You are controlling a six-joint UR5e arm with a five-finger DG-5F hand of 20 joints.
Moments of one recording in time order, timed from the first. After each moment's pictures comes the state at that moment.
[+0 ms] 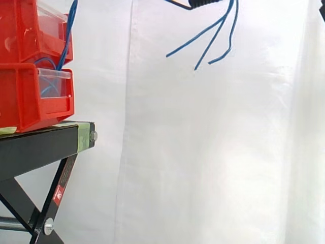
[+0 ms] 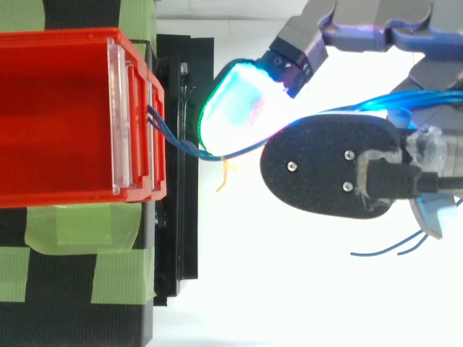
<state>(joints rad) 0.39 -1.82 -1.44 -3.04 -0.67 0.01</state>
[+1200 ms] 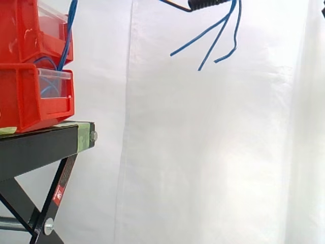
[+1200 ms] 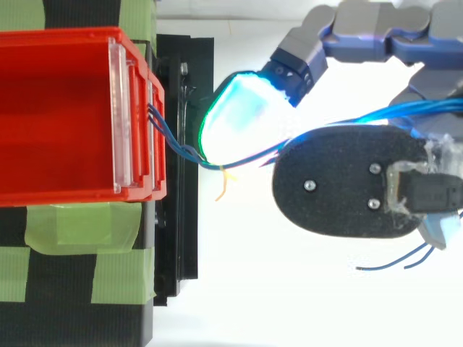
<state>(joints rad) 0.39 -1.82 -1.44 -3.06 -0.69 0.07</state>
